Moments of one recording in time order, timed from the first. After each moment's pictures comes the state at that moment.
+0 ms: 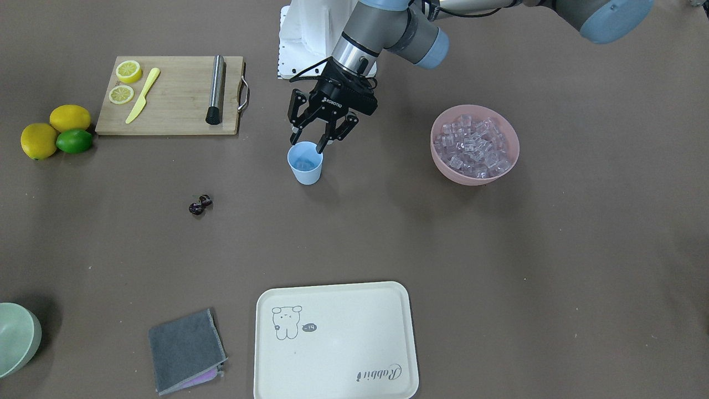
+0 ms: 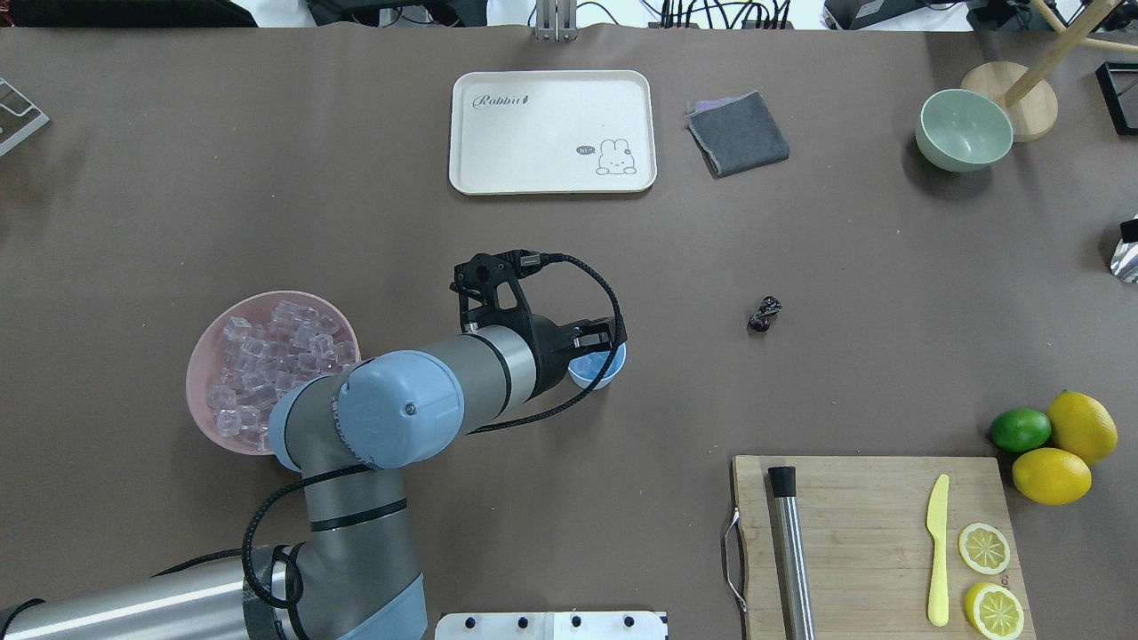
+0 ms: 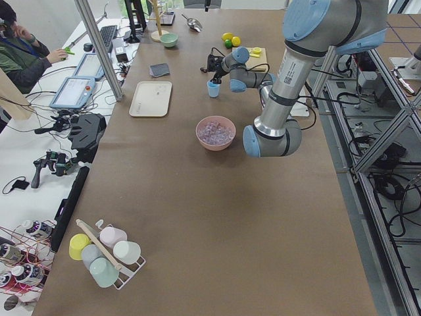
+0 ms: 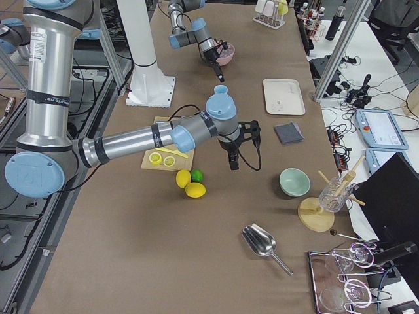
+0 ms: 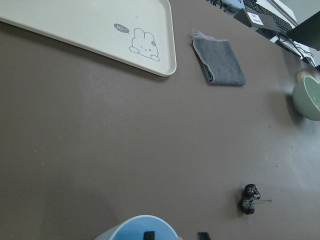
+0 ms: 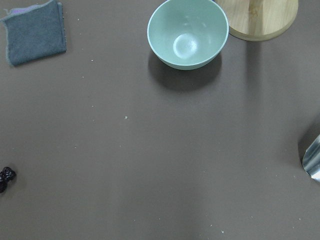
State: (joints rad) left arm -0.33 -2.22 -1.67 -2.22 -1.39 -1.46; right arm 1.35 -1.71 1.97 -1.27 2.35 0.48
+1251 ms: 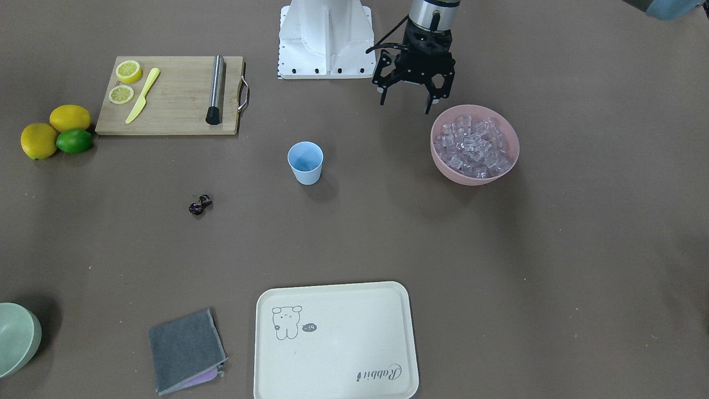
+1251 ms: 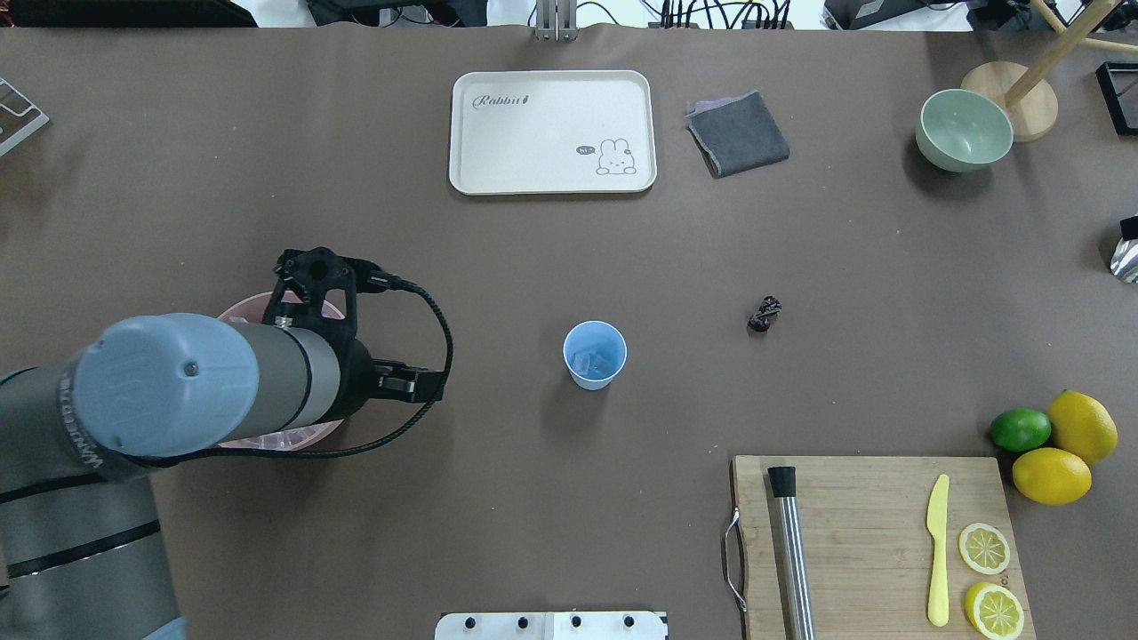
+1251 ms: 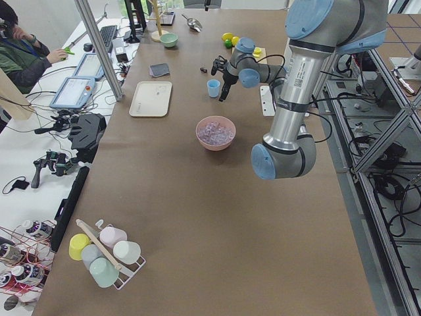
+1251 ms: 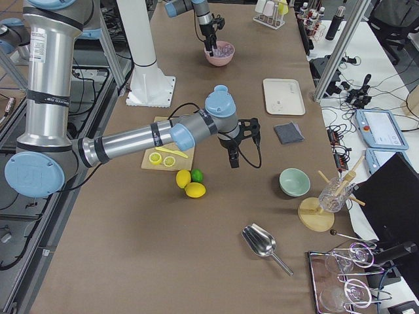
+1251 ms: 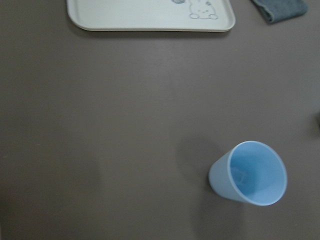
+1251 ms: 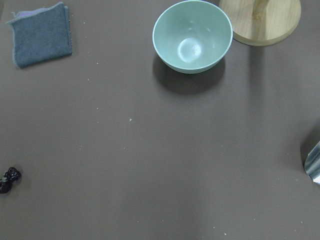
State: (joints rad) left arm -0.42 -1.89 -2.19 -1.57 -1.60 -1.11; right arm 1.35 -1.71 1.98 -1.26 2.34 0.48
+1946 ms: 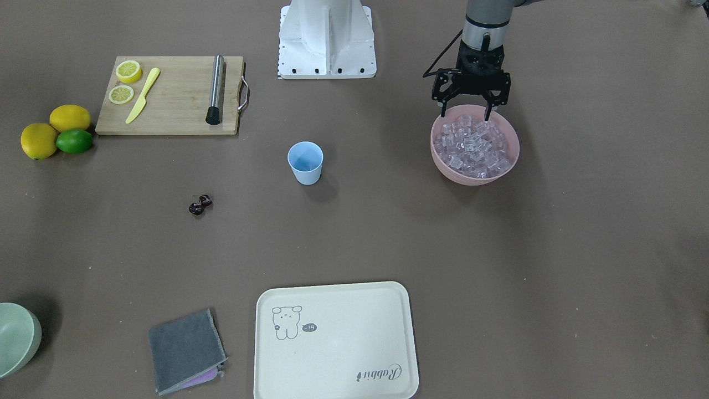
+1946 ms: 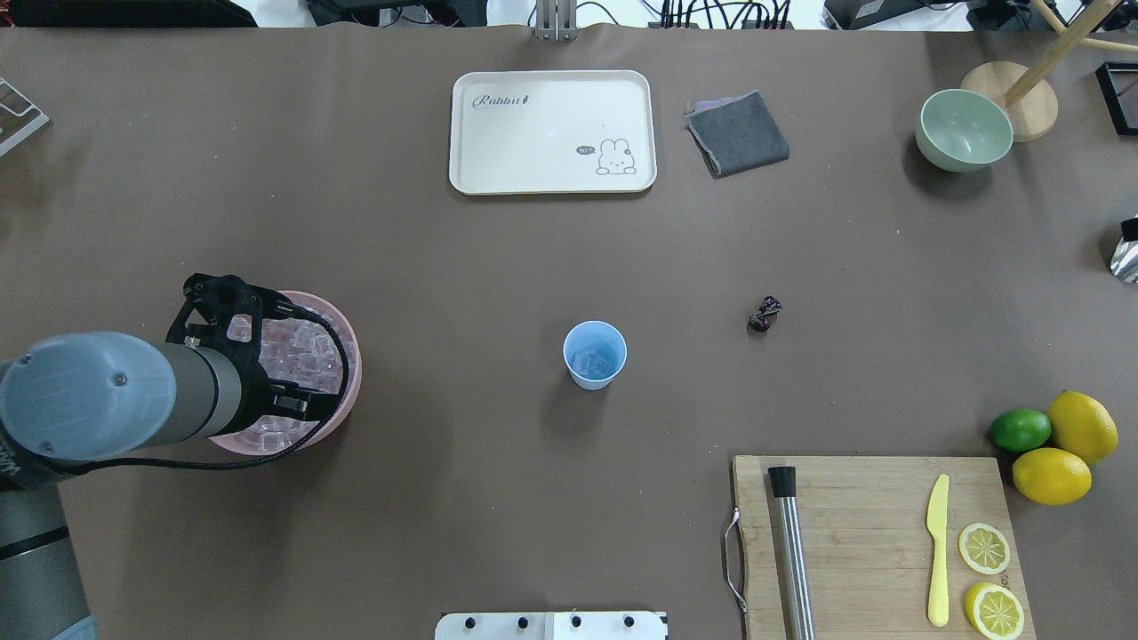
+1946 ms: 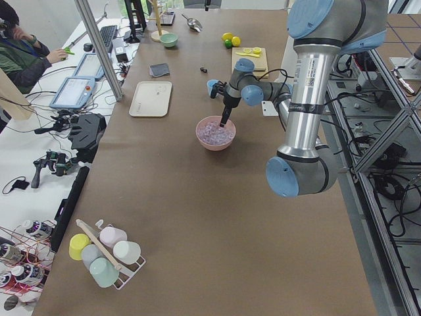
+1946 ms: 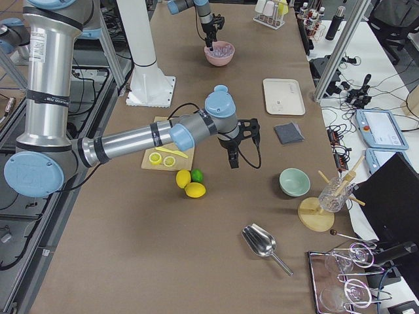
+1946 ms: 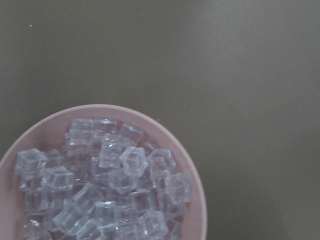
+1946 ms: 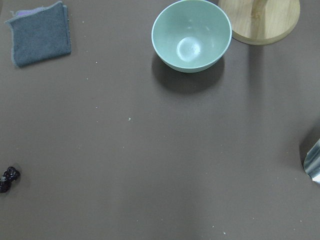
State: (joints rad) left arm -0.44 -1.72 -2.19 -1.57 -1.60 -1.05; right arm 1.35 -1.71 1.98 -1.26 2.34 0.48
